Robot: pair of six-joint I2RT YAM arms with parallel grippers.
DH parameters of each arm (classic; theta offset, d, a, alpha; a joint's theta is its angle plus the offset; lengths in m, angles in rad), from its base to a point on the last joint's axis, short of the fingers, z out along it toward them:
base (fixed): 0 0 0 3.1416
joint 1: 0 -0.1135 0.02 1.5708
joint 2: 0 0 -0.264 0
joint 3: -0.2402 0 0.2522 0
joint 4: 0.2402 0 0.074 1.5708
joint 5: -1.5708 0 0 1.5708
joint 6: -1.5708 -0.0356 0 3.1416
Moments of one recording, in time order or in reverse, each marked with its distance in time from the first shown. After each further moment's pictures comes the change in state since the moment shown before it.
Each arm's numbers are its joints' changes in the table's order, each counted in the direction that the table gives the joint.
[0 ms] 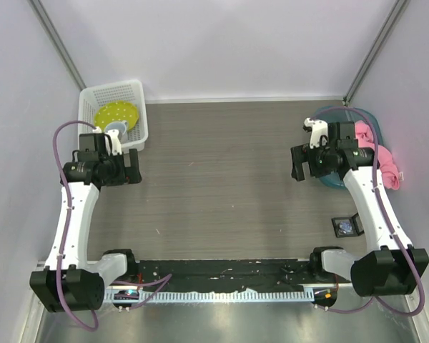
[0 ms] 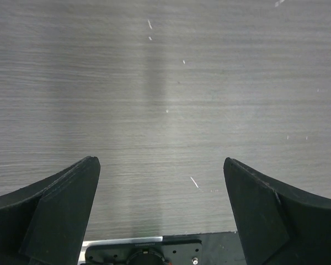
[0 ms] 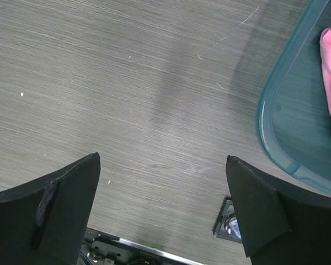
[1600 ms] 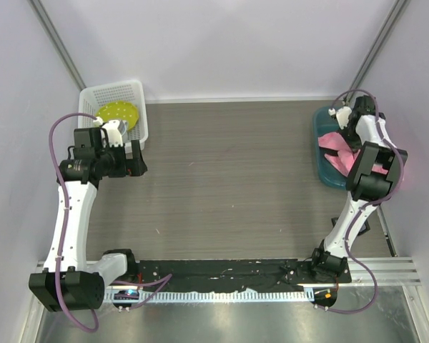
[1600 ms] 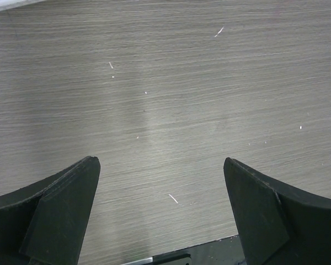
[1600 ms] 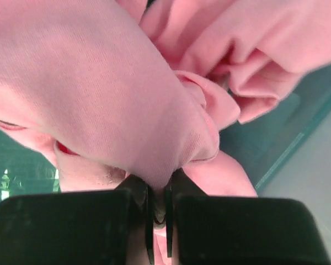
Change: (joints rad) left arm -0.001 0.005 -0.083 -0.056 -0.142 -0.013; right arm 0.356 0.932 -0.563 -0.178 -0.387 0.620
